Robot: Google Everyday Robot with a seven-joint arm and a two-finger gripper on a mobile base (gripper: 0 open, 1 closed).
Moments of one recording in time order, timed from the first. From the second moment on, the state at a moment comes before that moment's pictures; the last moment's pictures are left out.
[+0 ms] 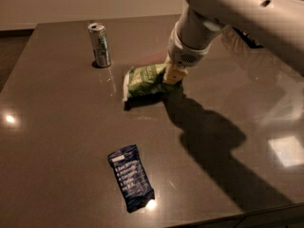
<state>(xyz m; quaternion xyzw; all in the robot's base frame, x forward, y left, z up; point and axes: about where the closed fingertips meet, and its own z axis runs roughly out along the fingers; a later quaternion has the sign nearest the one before) 0.588 -0.050 0.892 -0.67 0.70 -0.03 0.22</state>
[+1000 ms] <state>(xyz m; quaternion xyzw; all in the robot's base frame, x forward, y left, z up) 0.476 -0.090 0.931 -0.74 0.63 0.07 0.24</state>
